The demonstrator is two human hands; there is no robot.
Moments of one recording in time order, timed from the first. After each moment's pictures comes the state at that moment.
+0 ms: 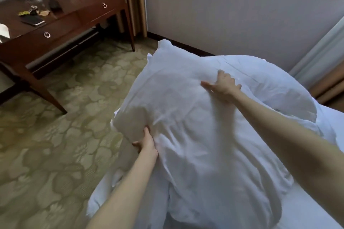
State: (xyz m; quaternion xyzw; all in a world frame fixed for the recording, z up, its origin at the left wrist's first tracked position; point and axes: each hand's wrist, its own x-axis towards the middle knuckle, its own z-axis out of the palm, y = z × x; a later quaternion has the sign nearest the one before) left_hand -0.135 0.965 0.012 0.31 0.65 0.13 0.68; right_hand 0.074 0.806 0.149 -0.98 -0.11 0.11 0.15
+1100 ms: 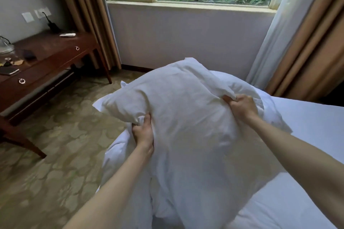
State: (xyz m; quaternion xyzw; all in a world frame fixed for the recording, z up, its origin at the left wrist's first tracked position) left_hand -0.142 0.868 0.134 0.54 0.40 0.22 0.71; right_hand -0.018 0.592 0.187 -0.95 0.00 -0.06 0.31
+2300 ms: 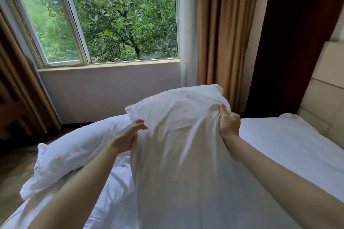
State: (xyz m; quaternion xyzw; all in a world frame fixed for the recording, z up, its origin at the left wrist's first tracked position) left_hand -0.102 0.523 0.283 0.70 0.03 -0.18 0.69; right_hand -0.121 0.209 0.284 -0.68 0.20 -0.26 0.65
